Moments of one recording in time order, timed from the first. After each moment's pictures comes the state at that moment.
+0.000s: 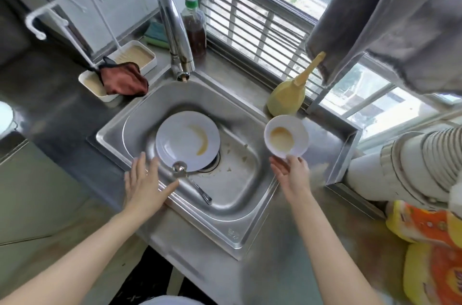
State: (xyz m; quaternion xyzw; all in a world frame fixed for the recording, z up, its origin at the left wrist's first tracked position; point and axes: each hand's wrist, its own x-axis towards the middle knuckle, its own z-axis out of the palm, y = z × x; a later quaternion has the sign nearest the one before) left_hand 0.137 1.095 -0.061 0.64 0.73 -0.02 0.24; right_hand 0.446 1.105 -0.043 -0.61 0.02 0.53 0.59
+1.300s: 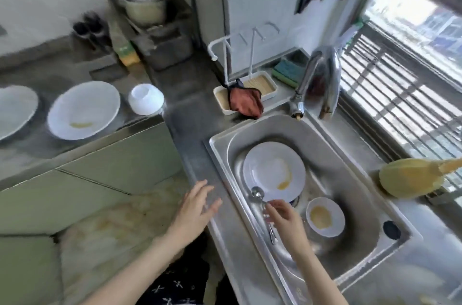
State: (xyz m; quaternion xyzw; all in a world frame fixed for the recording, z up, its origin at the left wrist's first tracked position) left_hand 0.069 1.043 -0.027 0.52 0.76 0.17 0.35; right_hand 0.291 1.101 -0.069 -0.60 -0.47 0.61 0.22
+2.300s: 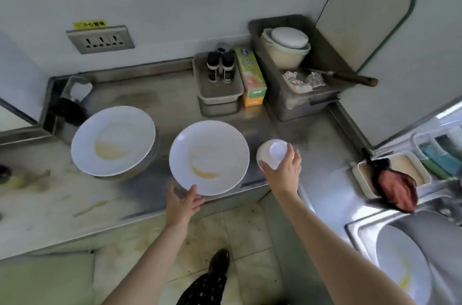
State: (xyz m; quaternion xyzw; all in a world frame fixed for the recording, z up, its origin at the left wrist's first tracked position) left_hand -0.353 1.051 -0.062 -0.03 0.71 0.57 0.41; right_hand -0.205 1.222 -0.033 -0.64 -0.67 0.34 0.17
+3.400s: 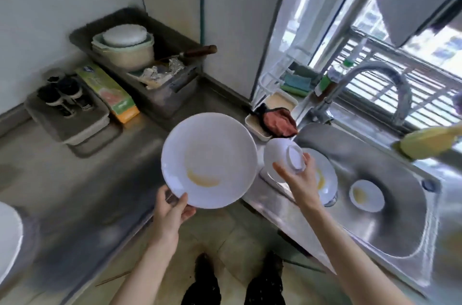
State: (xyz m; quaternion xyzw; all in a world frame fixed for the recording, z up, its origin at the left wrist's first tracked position) left_hand -0.244 1.125 -0.030 0.20 0.62 0.49 0.58; right_hand 0.030 1.175 -0.010 -0.72 -0.38 0.40 0.41
